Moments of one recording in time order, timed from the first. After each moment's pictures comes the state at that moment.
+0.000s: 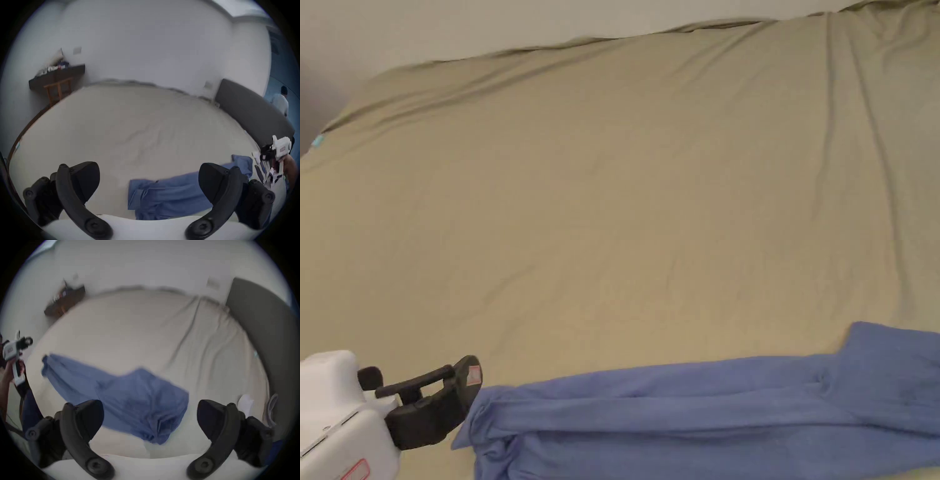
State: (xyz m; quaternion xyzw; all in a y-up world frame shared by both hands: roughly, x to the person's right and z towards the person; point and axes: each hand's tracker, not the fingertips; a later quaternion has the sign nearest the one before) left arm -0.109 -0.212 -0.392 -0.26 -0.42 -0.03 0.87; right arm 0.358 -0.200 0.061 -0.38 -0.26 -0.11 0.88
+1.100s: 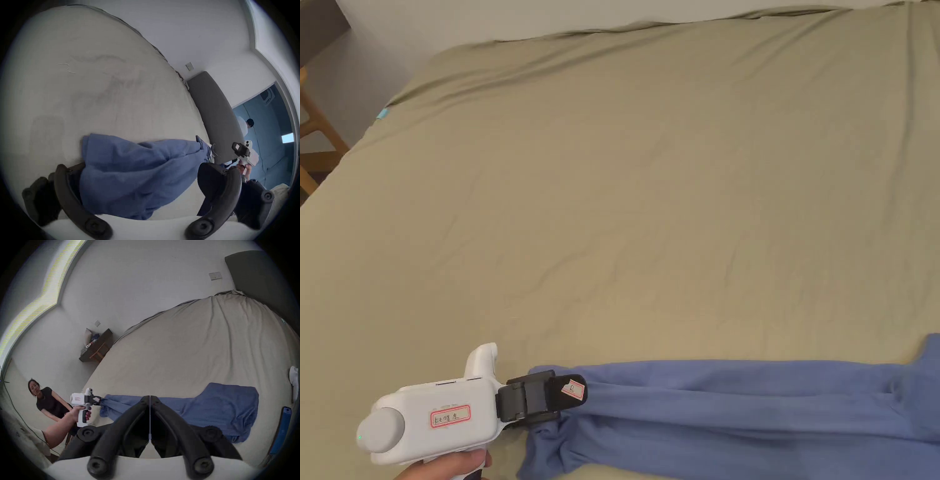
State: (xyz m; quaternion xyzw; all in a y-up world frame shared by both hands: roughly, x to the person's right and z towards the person) left arm -0.073 -0.351 -0.474 -0.54 -0.55 0.10 0.63; right arm 0.282 -0.197 0.002 -0.24 -0.14 -0.32 0.91
